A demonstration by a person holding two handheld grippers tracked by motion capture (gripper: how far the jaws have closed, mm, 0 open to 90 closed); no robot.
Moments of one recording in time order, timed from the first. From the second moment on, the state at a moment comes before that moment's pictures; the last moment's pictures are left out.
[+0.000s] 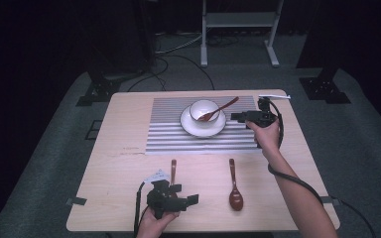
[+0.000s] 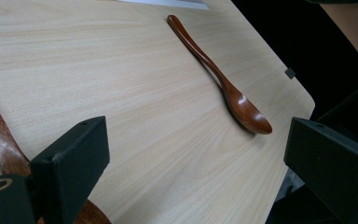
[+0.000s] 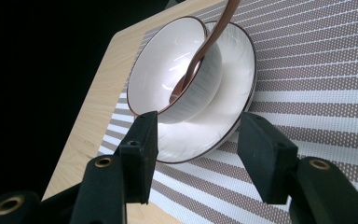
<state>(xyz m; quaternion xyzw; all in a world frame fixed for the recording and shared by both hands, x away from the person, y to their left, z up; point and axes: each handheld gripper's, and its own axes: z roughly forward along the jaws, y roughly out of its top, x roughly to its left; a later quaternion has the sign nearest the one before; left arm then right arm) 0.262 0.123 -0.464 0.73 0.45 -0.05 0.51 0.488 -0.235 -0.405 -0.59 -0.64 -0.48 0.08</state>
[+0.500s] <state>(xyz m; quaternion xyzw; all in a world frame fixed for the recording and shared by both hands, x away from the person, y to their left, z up) 0.262 0.122 -0.466 0.74 0.45 -0.05 0.51 0.467 -0.249 -0.404 -0.58 -0.66 -0.47 0.08</state>
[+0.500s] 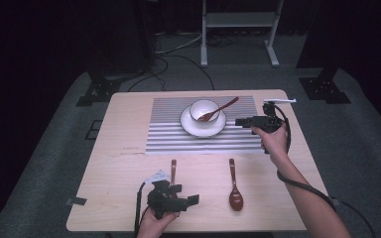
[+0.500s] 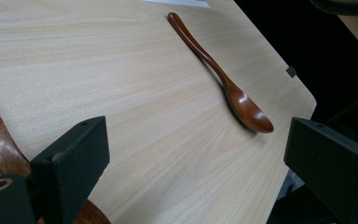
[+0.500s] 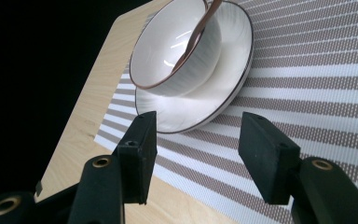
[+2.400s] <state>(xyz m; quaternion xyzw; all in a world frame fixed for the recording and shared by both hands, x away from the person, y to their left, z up) 0.262 0.120 -0.467 0.74 0.45 -0.05 0.50 0.390 -0.267 -0.441 -0.53 -0.68 -0.48 0.13</state>
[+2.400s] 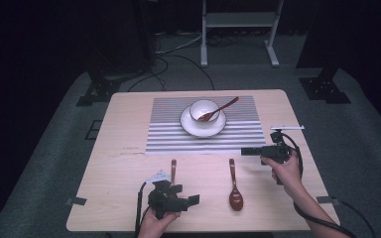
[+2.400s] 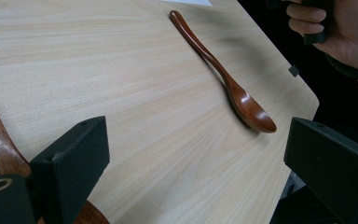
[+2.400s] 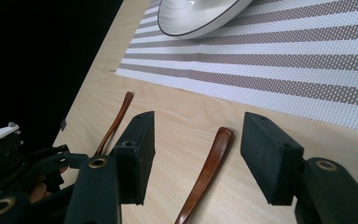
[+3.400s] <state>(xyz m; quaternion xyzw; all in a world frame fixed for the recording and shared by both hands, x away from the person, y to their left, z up) 0.262 0.118 -0.468 0.74 0.45 -0.05 0.50 0.345 -0.276 -0.467 -0.53 -0.67 -0.50 0.15</state>
